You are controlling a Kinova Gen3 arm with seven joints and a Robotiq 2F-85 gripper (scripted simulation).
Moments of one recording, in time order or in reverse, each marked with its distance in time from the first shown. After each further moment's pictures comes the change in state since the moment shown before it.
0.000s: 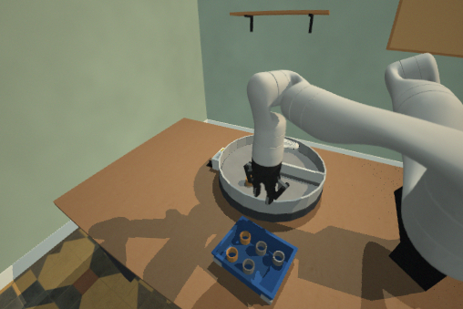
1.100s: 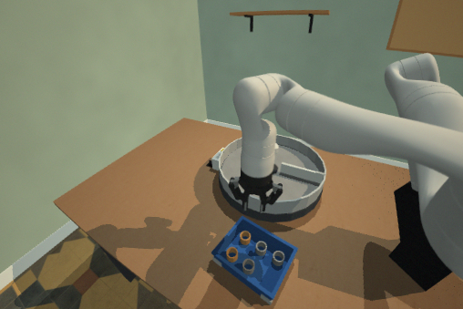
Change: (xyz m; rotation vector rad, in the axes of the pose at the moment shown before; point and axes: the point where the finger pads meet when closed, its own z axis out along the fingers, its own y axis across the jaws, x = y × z) arm -0.047 0.004 -0.001 0.005 -0.001 -0.581
